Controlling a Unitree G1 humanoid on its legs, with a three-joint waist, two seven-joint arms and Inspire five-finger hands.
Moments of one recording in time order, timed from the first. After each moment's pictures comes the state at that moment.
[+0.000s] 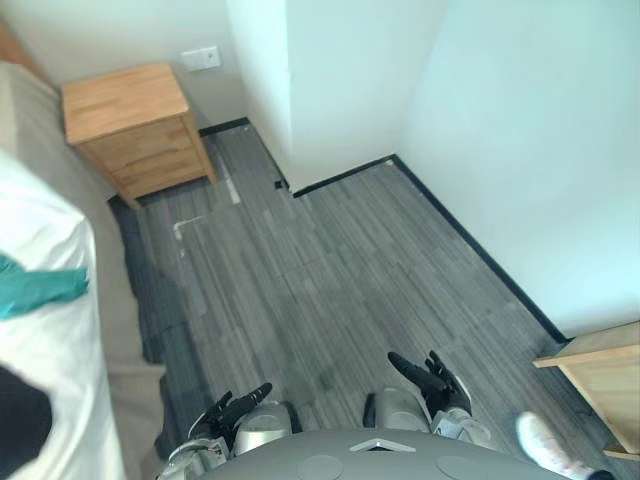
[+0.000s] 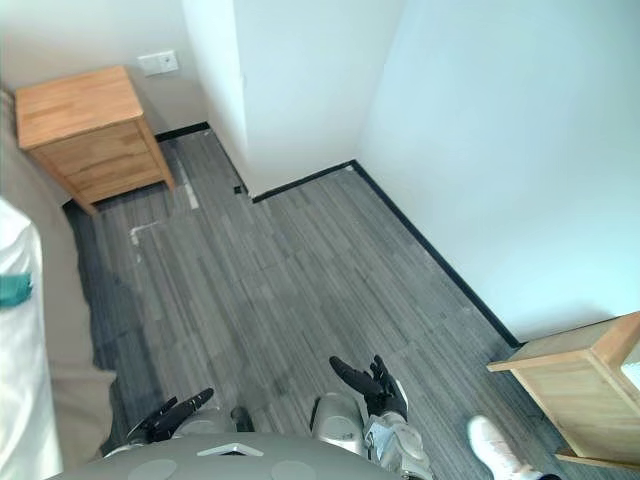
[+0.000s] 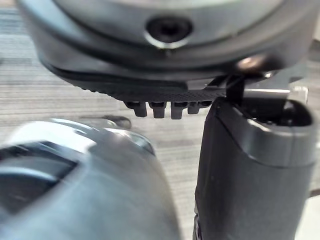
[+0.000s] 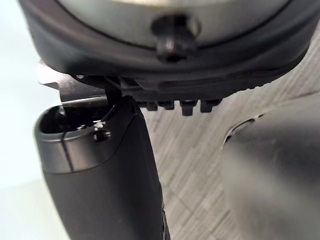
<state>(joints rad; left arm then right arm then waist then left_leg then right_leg) 0.15 0.15 0.16 1.03 -0.36 0.02 -0.21 0.13 -0.05 -0.26 1.01 0.28 -0.25 0.21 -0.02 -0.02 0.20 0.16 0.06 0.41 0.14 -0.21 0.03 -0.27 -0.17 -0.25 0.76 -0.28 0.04</state>
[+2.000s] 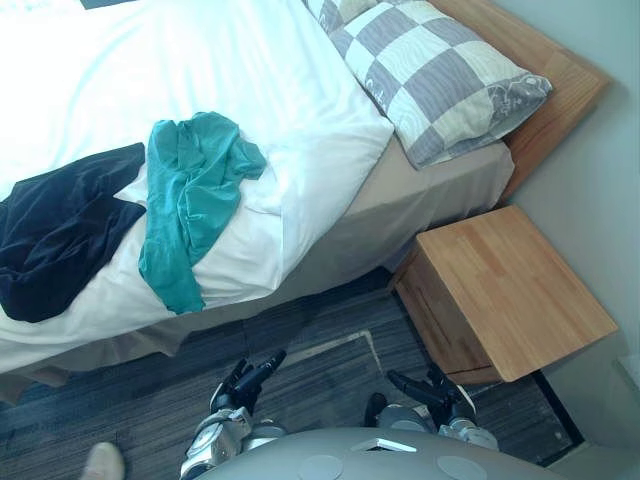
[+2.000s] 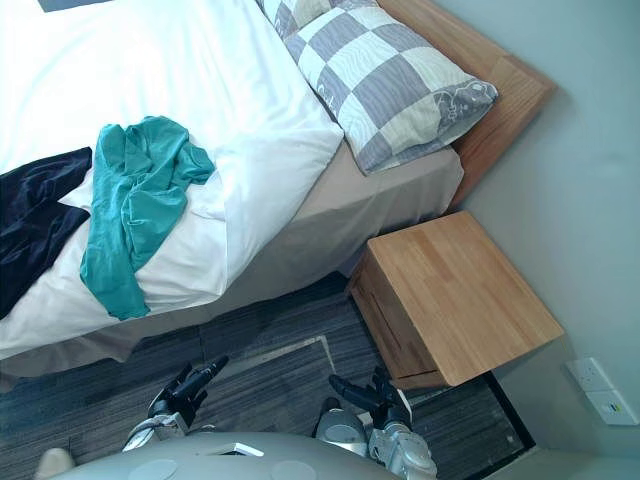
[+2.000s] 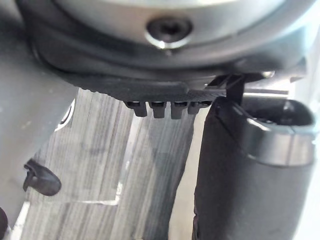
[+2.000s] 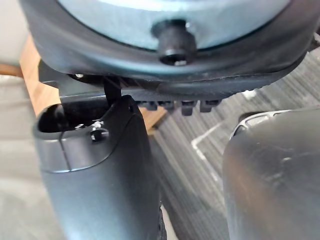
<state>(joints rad) 0.12 0.02 0.25 1.01 -0.29 -0.08 -0.17 0.20 -0.09 -0.15 0.97 0.24 -0.19 0.16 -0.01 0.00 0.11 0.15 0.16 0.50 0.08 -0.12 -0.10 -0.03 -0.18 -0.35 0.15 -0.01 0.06</state>
